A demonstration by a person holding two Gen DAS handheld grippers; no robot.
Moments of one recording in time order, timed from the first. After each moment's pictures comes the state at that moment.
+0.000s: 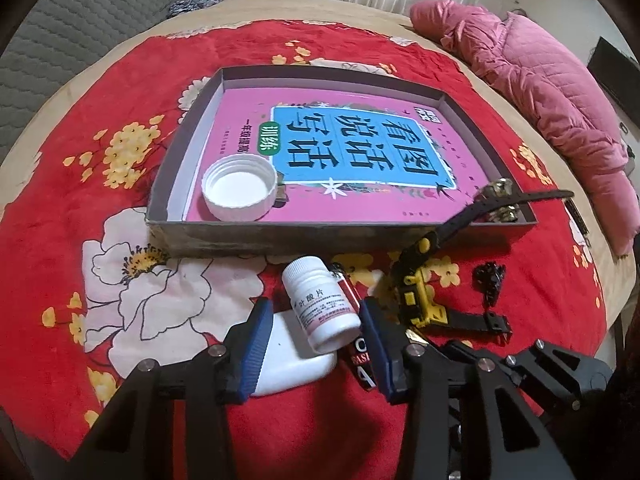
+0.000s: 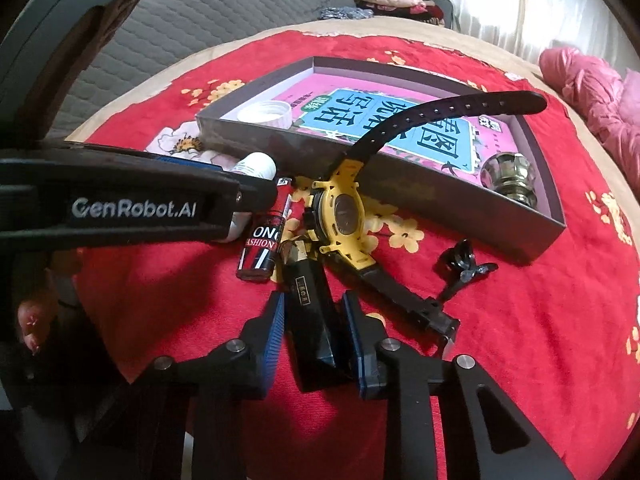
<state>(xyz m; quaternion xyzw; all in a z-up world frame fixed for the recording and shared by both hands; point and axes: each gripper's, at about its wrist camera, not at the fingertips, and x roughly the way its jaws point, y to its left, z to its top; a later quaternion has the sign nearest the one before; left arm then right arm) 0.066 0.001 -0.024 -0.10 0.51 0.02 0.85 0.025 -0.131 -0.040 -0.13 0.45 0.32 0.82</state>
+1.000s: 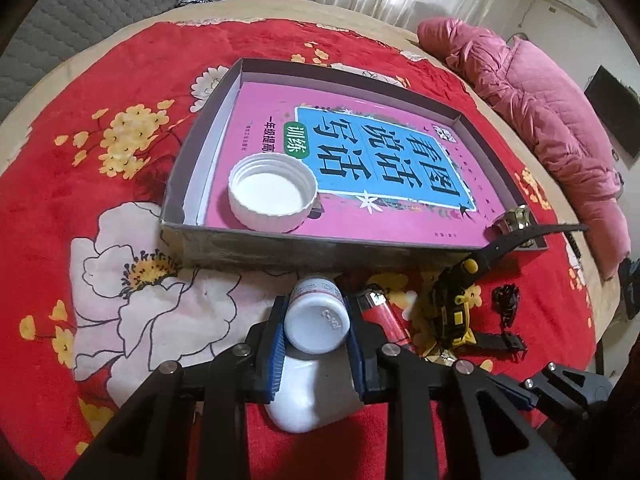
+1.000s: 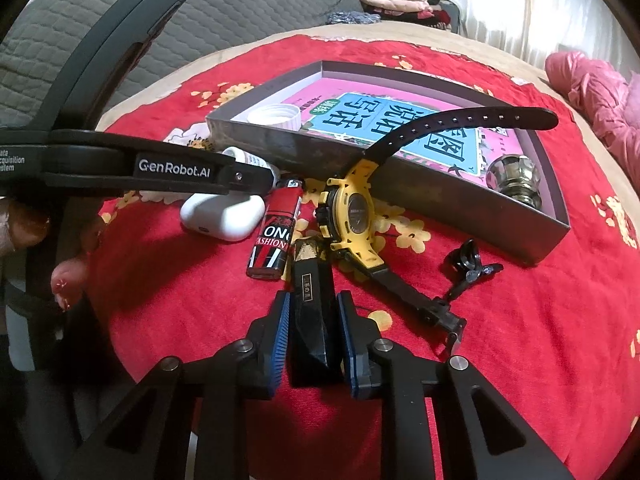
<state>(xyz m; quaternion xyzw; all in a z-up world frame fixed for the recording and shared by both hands) 0.072 0.037 -0.044 -0.15 0.49 -0.01 0.86 0.019 -0.134 -0.041 -0.13 0.44 0.34 0.82</state>
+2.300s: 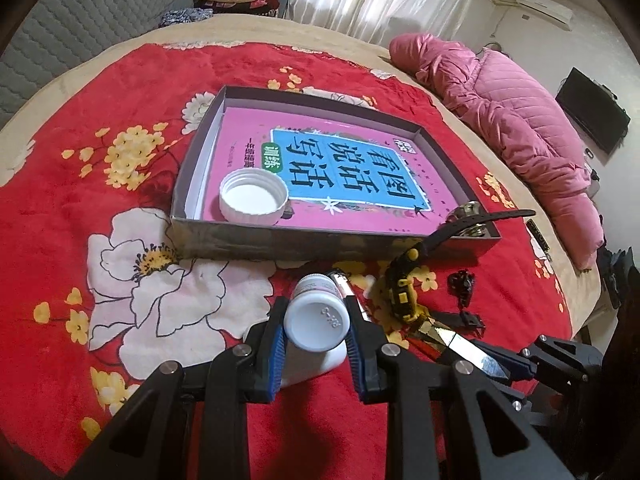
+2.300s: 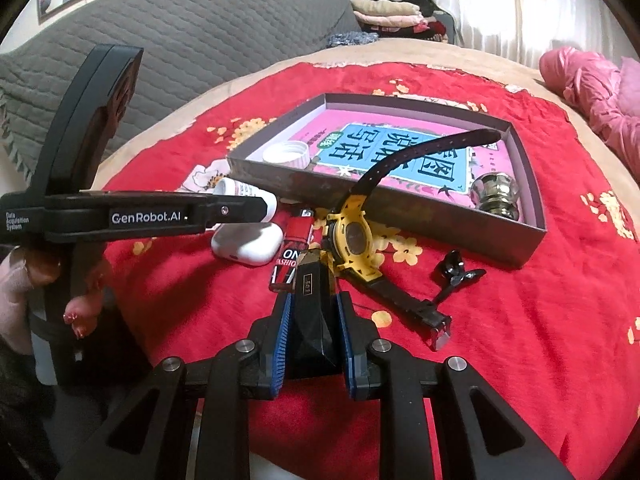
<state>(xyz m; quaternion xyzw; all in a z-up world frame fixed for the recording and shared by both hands) 0.037 0.030 -0.016 -0.14 0.45 -0.04 0.88 0.008 -0.156 -0.008 -0.07 0.41 0.35 0.83</state>
